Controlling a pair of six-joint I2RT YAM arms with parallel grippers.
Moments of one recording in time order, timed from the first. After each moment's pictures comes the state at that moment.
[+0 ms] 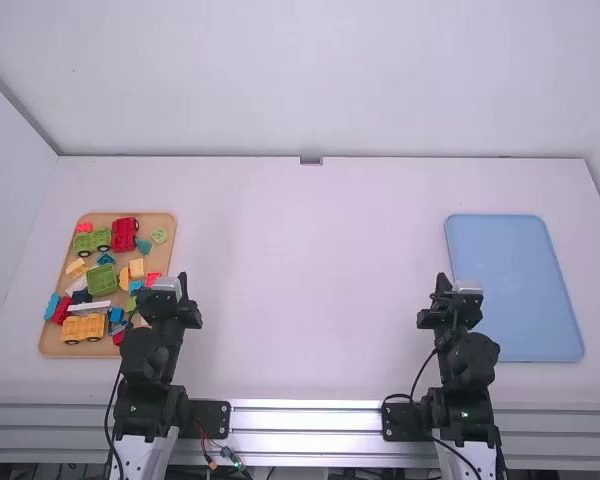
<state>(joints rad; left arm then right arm) 0.00 0.01 0.01 -0.10 0.00 0.00 0.00 0.01 0.01 -0.10 -0.02 -0.01</state>
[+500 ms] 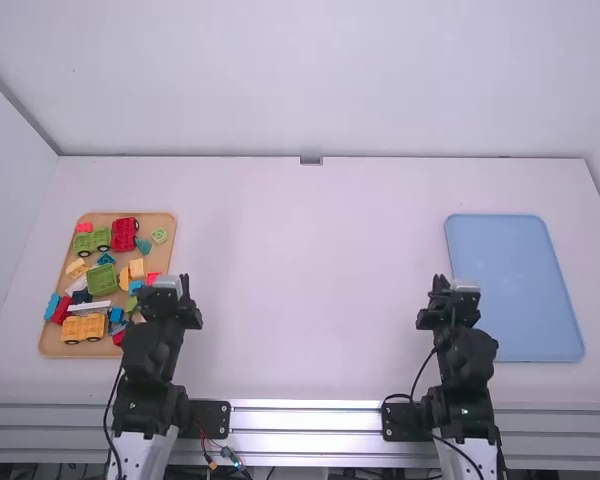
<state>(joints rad) 0.00 0.07 0.03 -0.13 -0.01 -0.02 0.00 0.07 0.02 -0.11 -0.03 -0.01</state>
